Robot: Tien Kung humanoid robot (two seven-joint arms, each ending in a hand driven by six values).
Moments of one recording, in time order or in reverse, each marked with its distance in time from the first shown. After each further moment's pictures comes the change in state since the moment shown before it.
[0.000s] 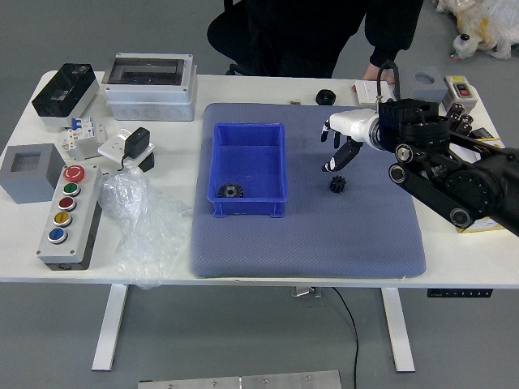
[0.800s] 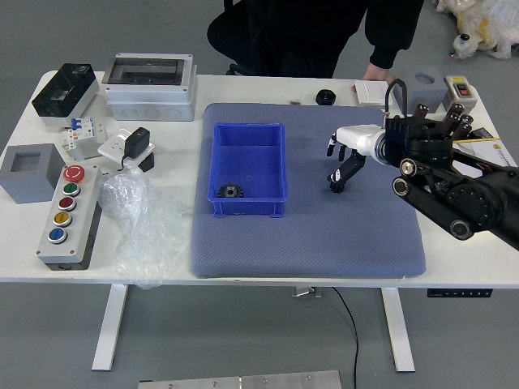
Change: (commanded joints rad) left arm -0.004 -0.009 0.004 0.000 0.002 0.000 -0.001; right arm -0.062 0.014 0.020 -0.034 0.010 -0.054 0.020
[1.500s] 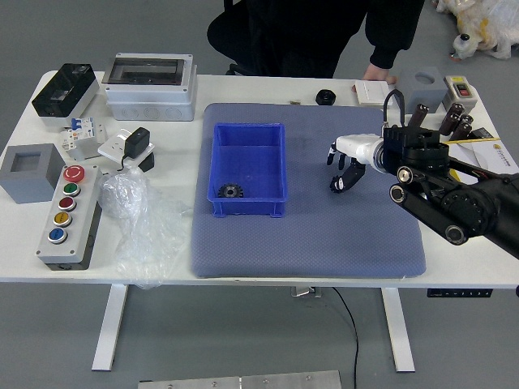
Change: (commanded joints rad) left arm 0.002 -0.001 0.006 0.000 0.000 0.000 0.001; right arm -0.013 0.014 -0.020 -0.044 -0.002 -0.008 0.017
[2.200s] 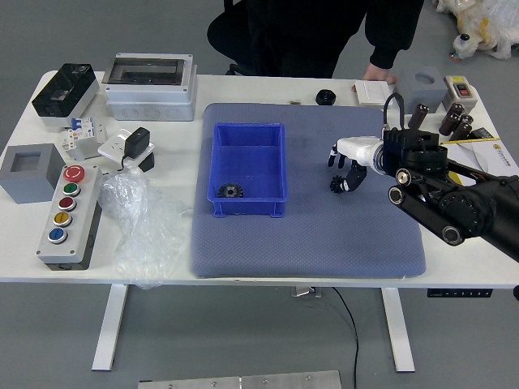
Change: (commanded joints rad) left arm 0.001 -0.004 -0.002 0.000 0.000 0.000 0.001; right arm -0.003 0.015 -0.008 -0.035 -0.002 -0.014 0.013
